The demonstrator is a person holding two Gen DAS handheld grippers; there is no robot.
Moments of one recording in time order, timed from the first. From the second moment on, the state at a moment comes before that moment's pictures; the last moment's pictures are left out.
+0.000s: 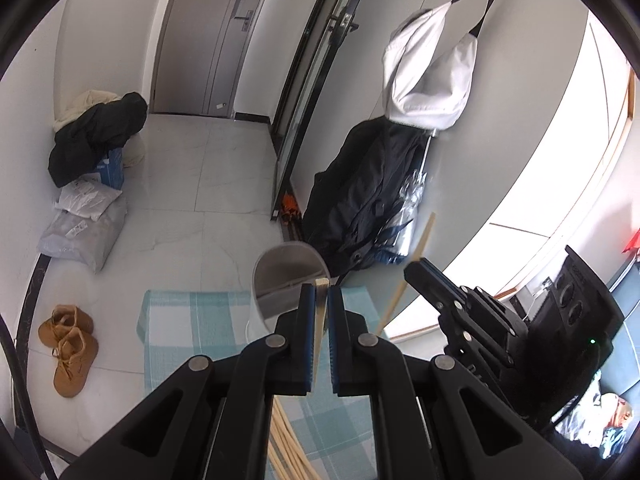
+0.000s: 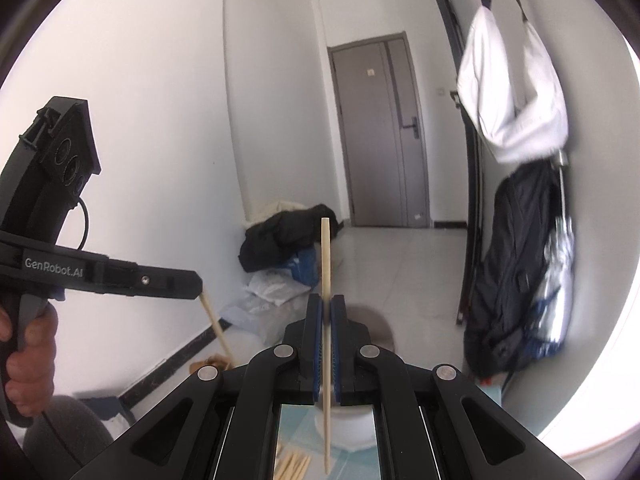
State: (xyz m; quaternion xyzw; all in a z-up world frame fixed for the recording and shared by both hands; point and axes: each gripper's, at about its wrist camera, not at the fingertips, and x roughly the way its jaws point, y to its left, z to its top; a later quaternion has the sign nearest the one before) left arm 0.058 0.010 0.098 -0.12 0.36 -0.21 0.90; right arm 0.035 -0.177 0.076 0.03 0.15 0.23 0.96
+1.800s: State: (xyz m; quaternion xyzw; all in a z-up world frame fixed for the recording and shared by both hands) left arm 0.121 0.044 0.088 -0.12 0.36 -0.06 0.93; right arm 0.089 -0.198 0.058 0.04 0.17 0.20 0.96
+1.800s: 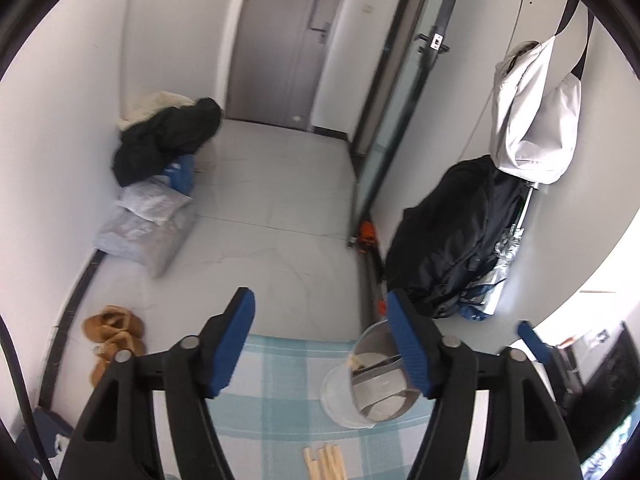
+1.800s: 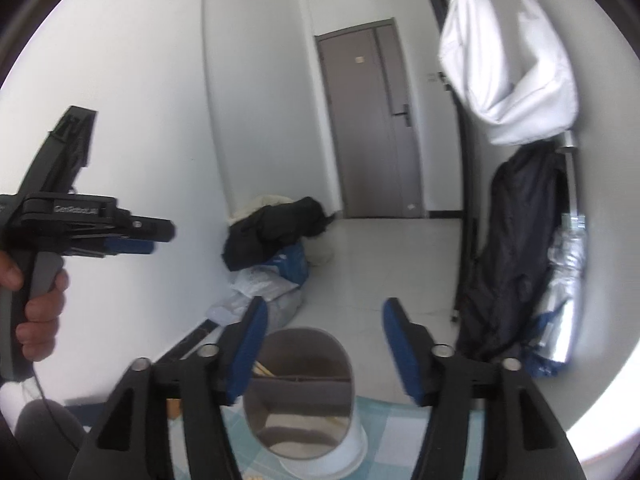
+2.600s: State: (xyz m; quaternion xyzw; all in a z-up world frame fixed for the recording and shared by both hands) left arm 0.013 0.033 0.085 -0.05 0.24 0.00 0.97; right arm -0.015 -0.189 0.069 0.03 0.16 0.14 0.98
